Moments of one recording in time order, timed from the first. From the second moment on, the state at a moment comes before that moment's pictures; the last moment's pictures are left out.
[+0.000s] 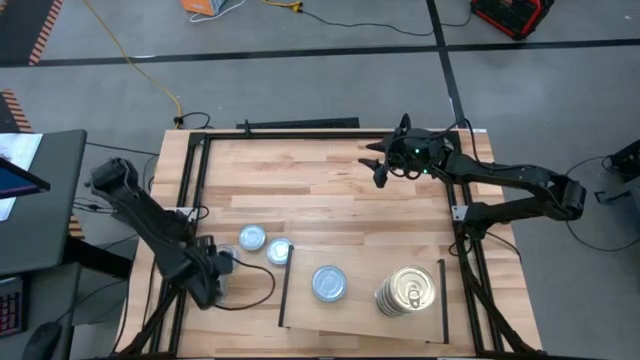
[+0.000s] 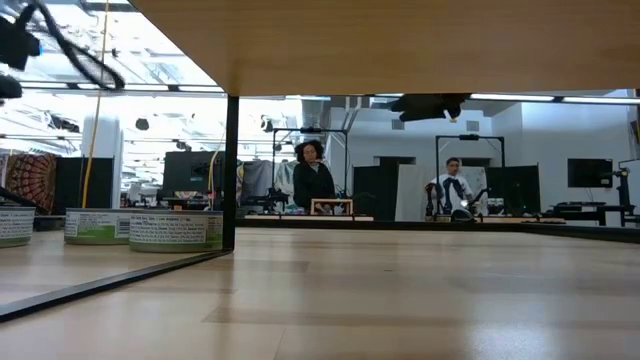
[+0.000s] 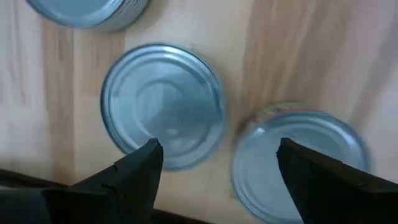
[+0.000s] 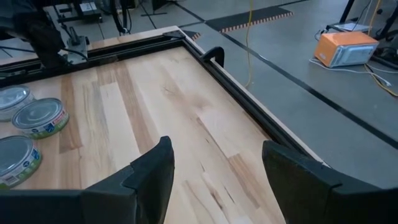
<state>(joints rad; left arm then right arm) -0.87 1.33 0.85 -1.09 -0.16 -1.05 -0.48 1.15 0.69 0.11 -0.03 0.00</state>
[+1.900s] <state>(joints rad) 0.31 1.25 0.88 -0.68 -0.48 -0.15 -0.47 1.24 0.69 0.11 -0.17 -0.02</state>
